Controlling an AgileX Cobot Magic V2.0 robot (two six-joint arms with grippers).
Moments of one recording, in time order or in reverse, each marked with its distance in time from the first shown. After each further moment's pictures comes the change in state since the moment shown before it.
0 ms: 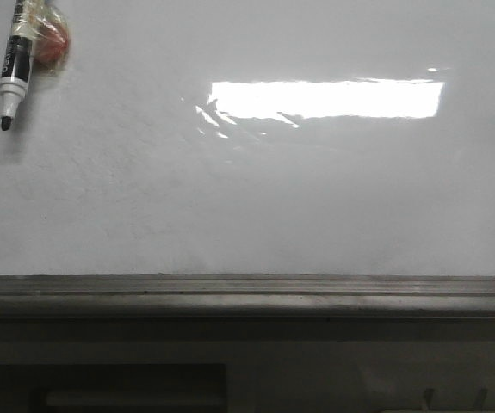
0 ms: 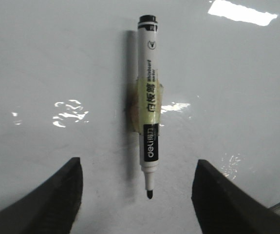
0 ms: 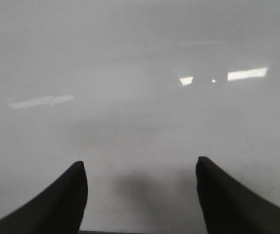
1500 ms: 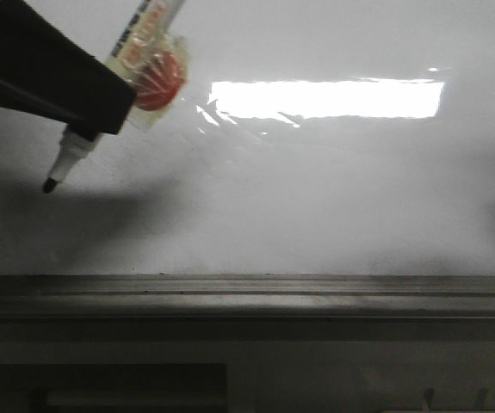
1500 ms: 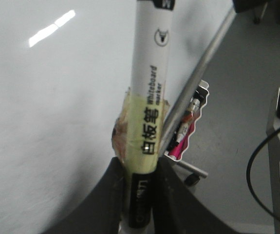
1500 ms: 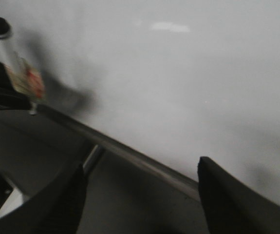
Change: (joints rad) left arm -0.360 0.407 -0.226 0.130 0.199 0.341; right arm 0.092 0.255 -0.171 0.490 0.366 -0.480
